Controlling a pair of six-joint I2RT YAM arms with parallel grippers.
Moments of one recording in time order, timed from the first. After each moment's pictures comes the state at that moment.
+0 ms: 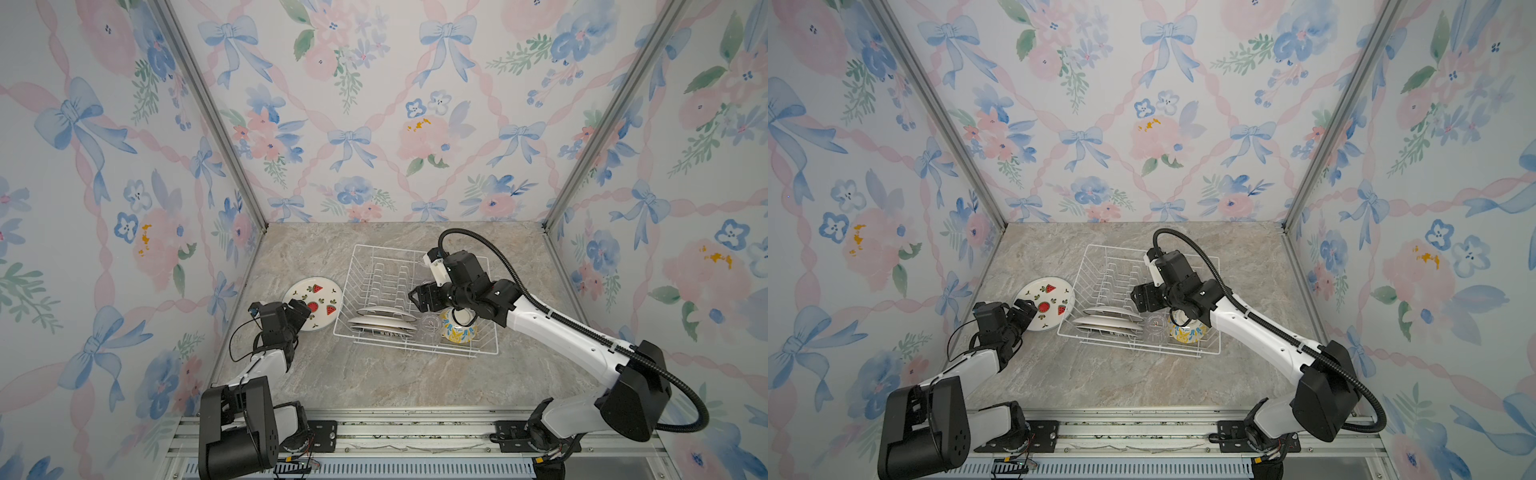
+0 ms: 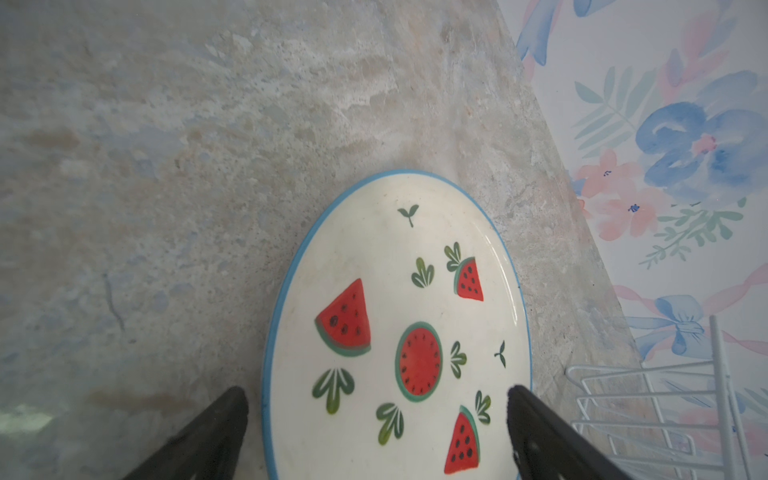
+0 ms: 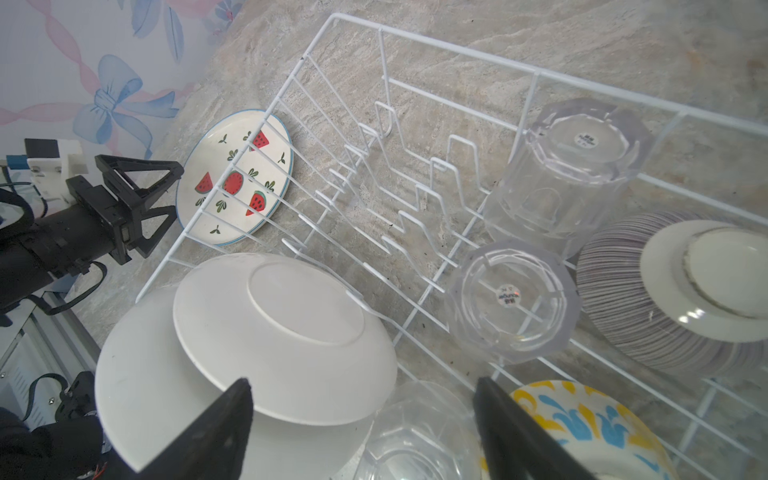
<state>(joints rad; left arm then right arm) 0.22 1.20 0.33 0.23 0.07 -0.83 0.74 1.44 1.20 -0.49 -0.08 0.33</state>
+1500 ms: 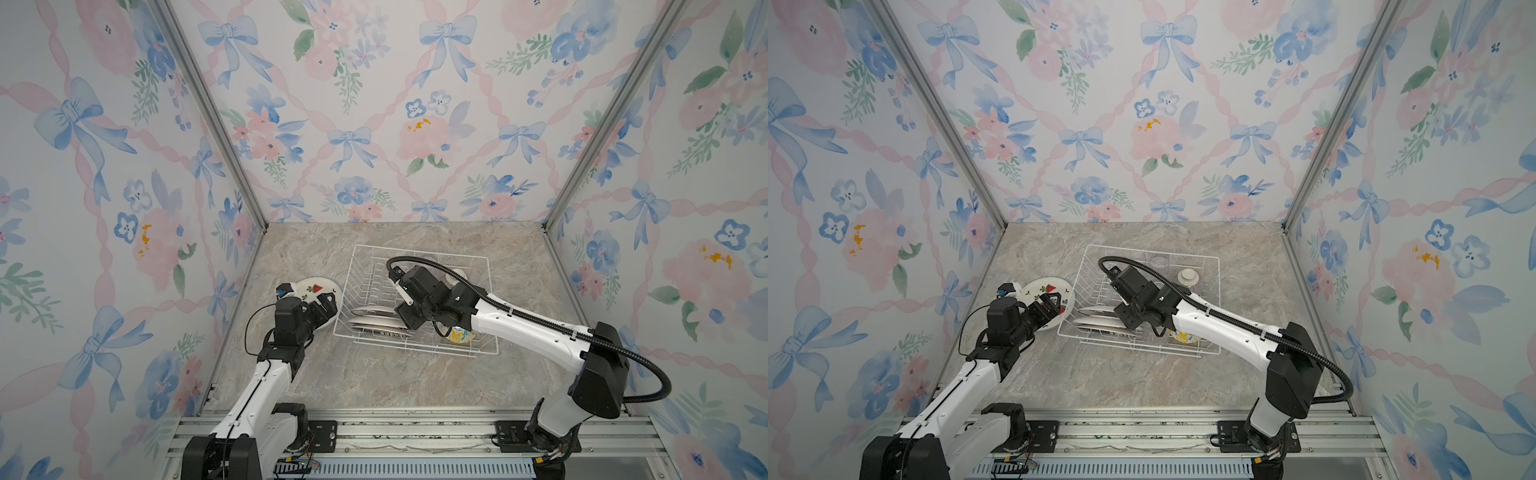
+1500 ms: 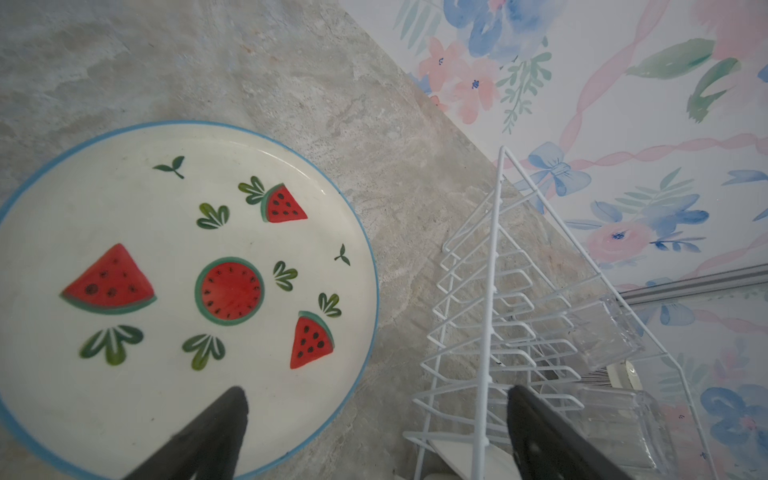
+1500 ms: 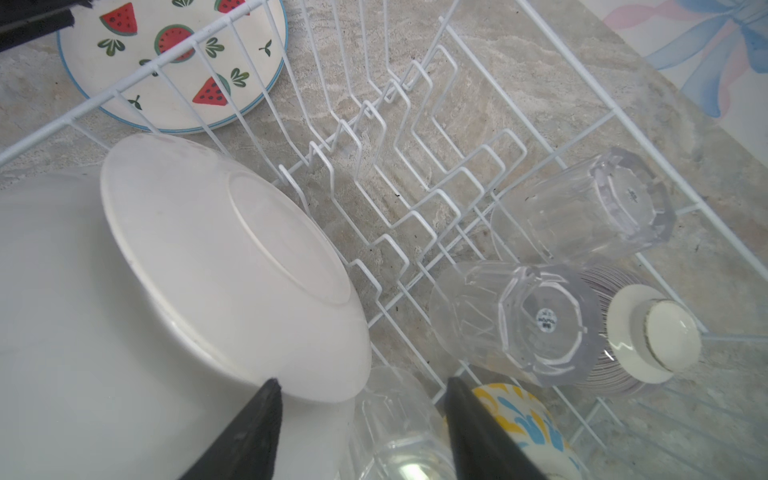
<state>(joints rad) -0.04 0.94 0.39 0.05 0.12 -0.67 0.97 1.64 1.40 -0.70 0.24 0.09</state>
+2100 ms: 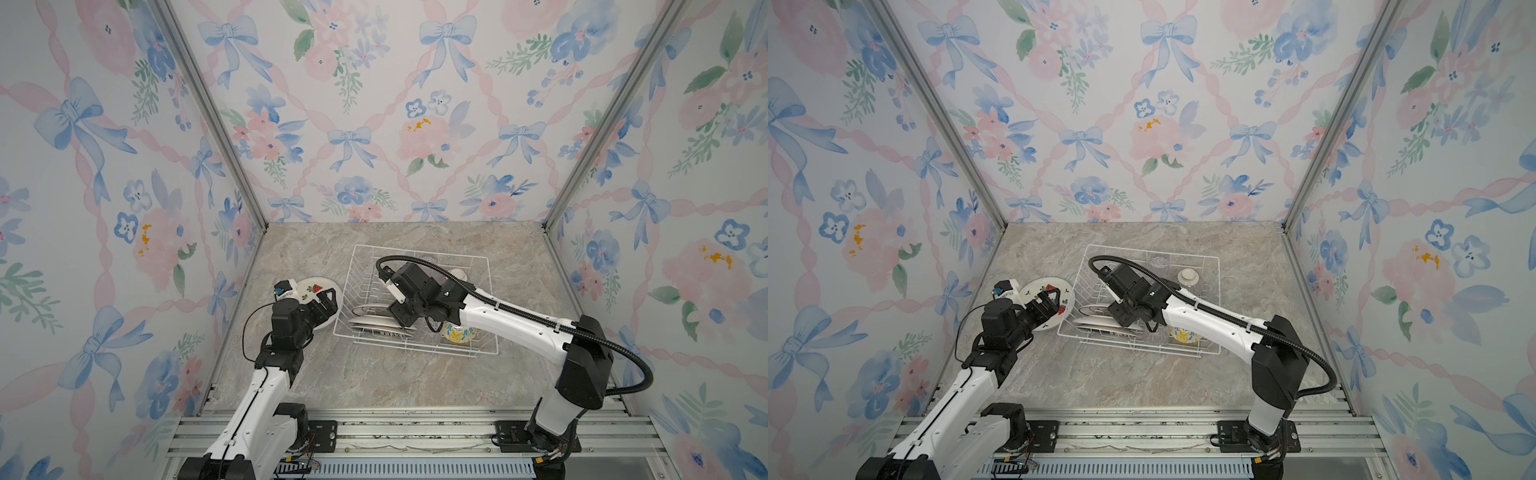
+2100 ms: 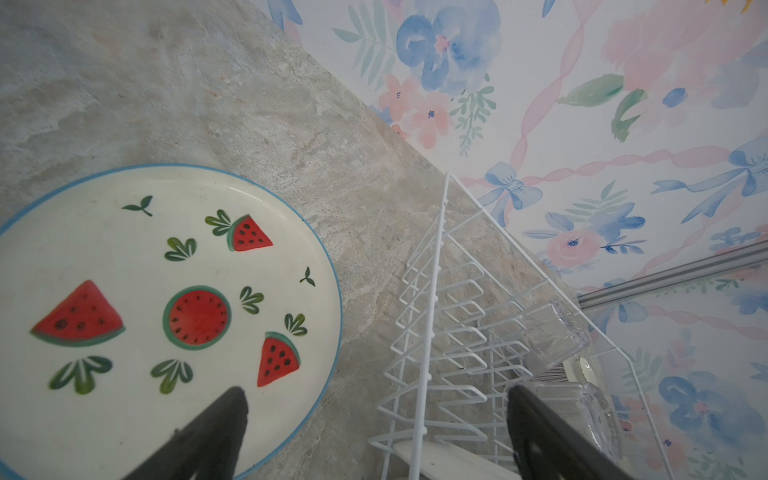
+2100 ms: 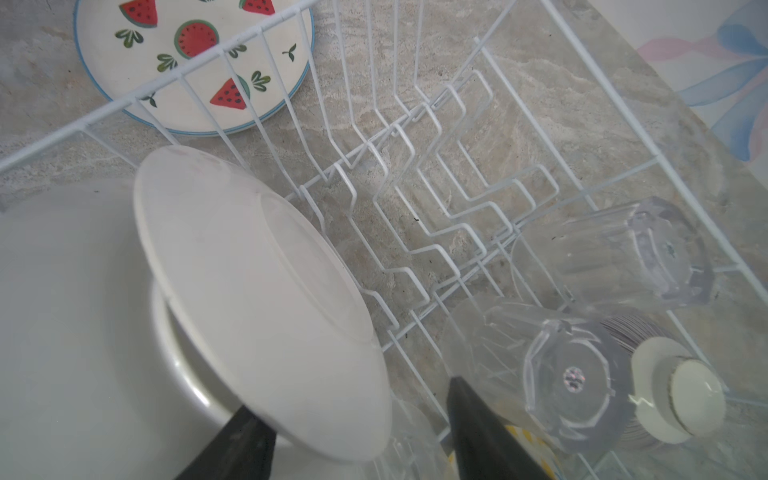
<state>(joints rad) -0.05 0.86 0.39 0.07 0.13 -0.67 0.95 1.74 1.47 -0.69 0.19 0.02</state>
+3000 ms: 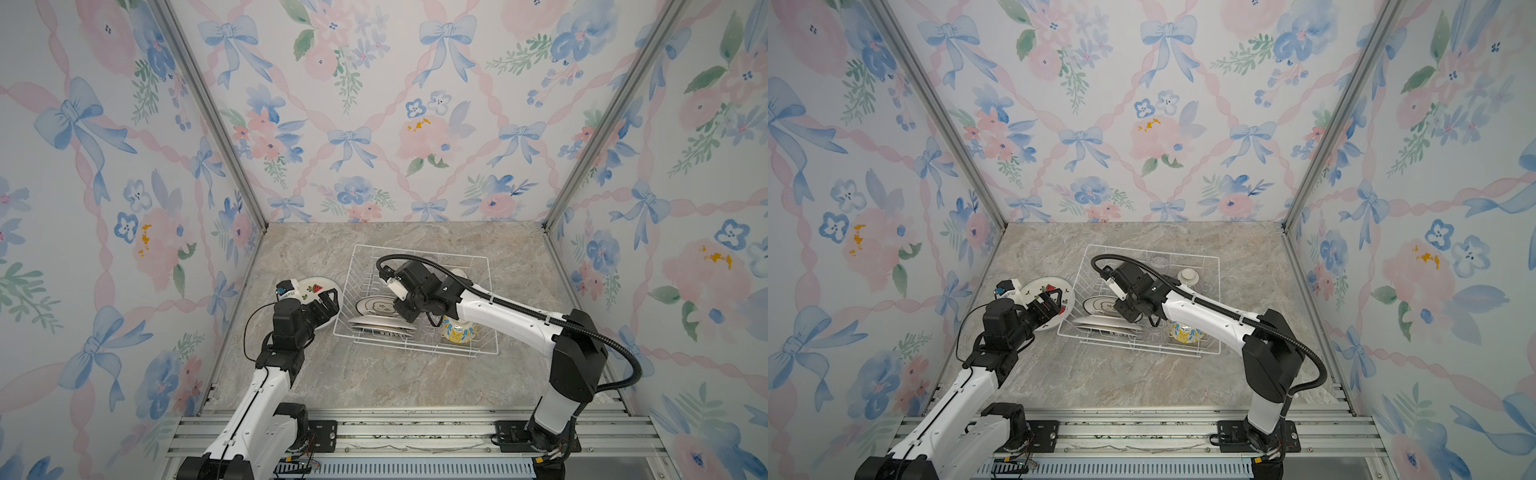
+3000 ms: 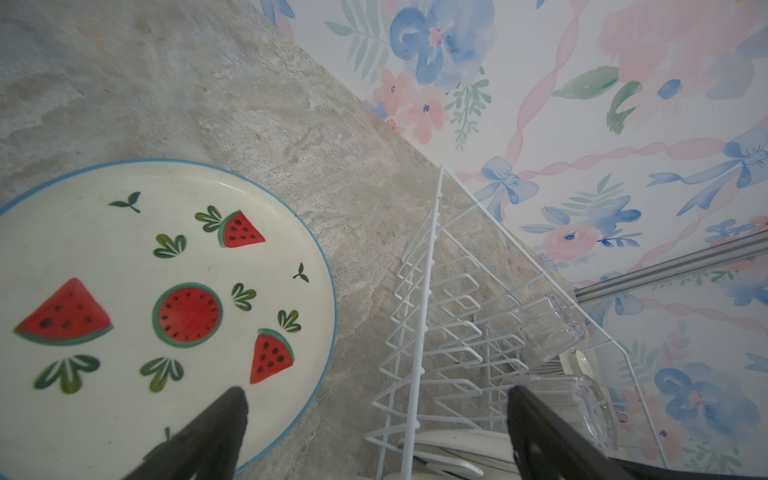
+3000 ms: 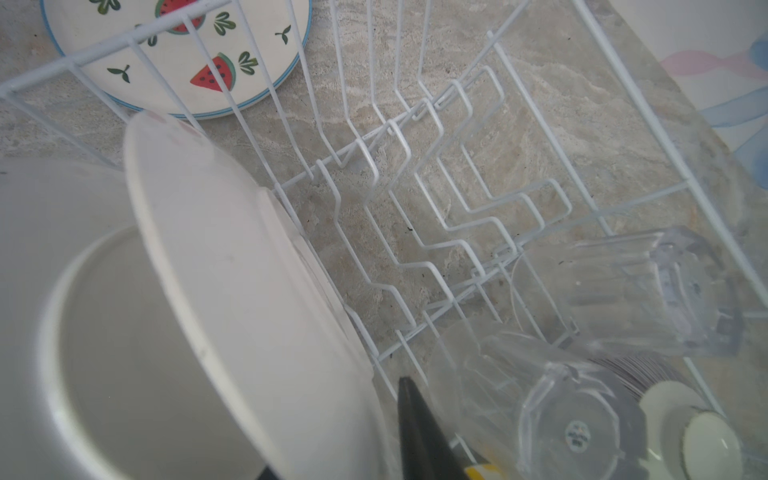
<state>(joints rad) -0.07 0.86 0.39 0.07 0.13 -0.67 0.89 1.75 1.44 -0.62 0.15 -0.09</state>
